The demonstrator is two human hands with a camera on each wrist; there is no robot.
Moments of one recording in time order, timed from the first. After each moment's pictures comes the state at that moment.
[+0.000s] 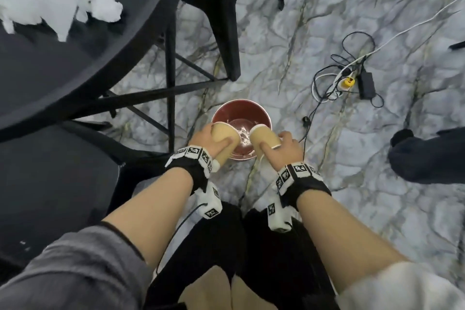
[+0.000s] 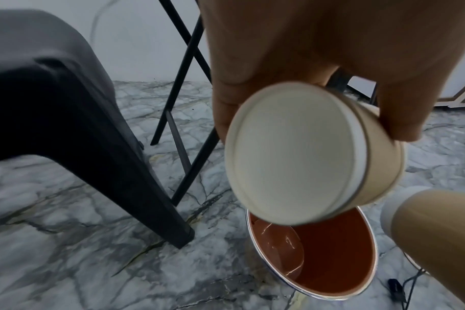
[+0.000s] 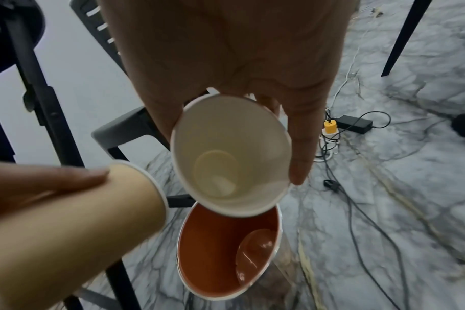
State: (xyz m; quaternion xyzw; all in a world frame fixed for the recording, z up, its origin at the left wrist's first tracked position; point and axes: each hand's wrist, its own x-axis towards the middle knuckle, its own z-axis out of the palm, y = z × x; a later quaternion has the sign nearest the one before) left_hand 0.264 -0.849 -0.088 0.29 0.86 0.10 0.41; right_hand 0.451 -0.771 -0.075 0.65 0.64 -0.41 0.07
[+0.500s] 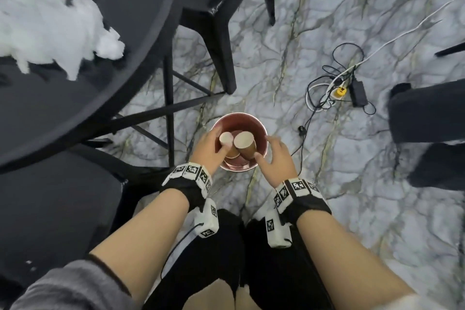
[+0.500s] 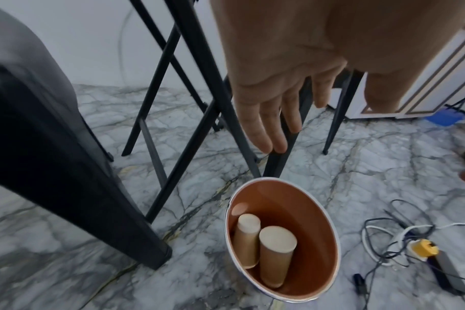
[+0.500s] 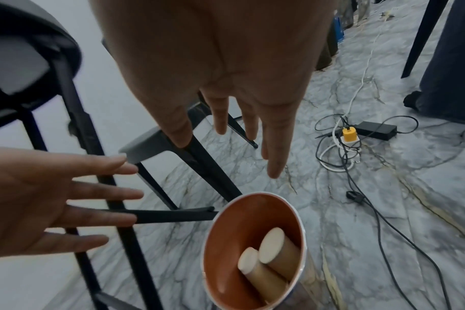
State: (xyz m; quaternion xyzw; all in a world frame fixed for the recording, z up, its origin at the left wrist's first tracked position) left_hand 0.273 -0.844 -0.049 0.37 0.80 0.25 0.41; right_hand 0.448 -0.776 -0.053 0.55 0.69 -0.46 -0.03
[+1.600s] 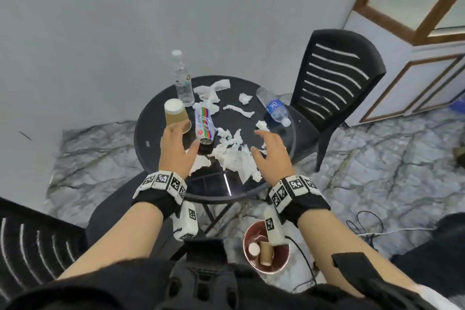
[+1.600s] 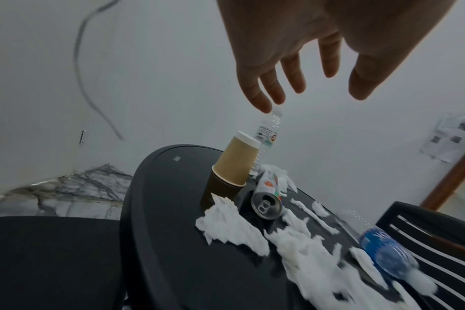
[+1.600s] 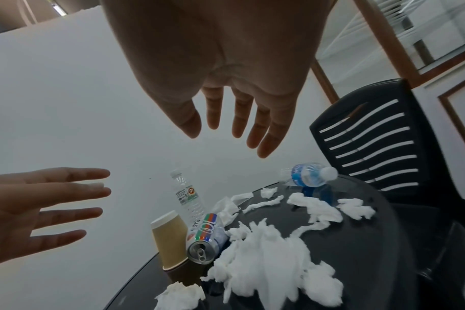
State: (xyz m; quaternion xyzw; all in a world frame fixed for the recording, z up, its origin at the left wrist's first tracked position) left_hand 0.089 -0.970 0.315 0.23 0.87 0.43 -0.04; right_hand 0.226 -0.781 0.331 0.22 0.90 -0.36 -0.15
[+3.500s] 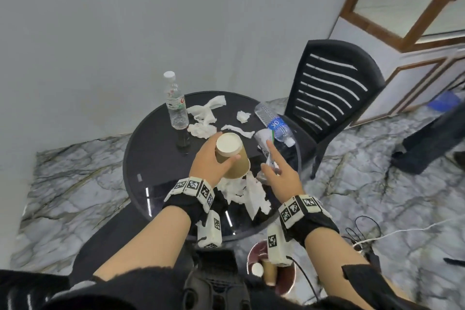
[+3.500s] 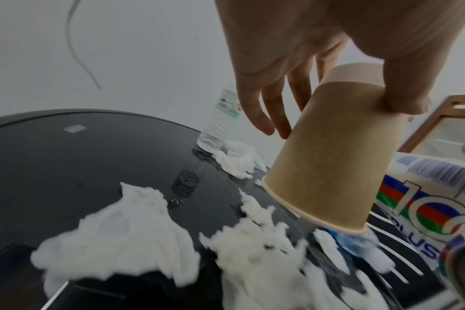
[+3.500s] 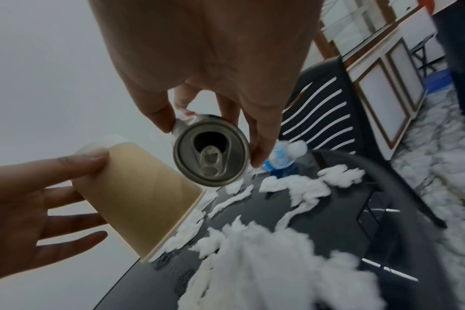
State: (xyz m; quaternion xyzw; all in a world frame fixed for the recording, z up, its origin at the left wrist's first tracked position) left_hand 0.033 -0.890 0.312 0.27 0.80 0.51 0.17; right_hand 0.177 -0.761 0.323 0.33 0.79 -0.50 -0.13
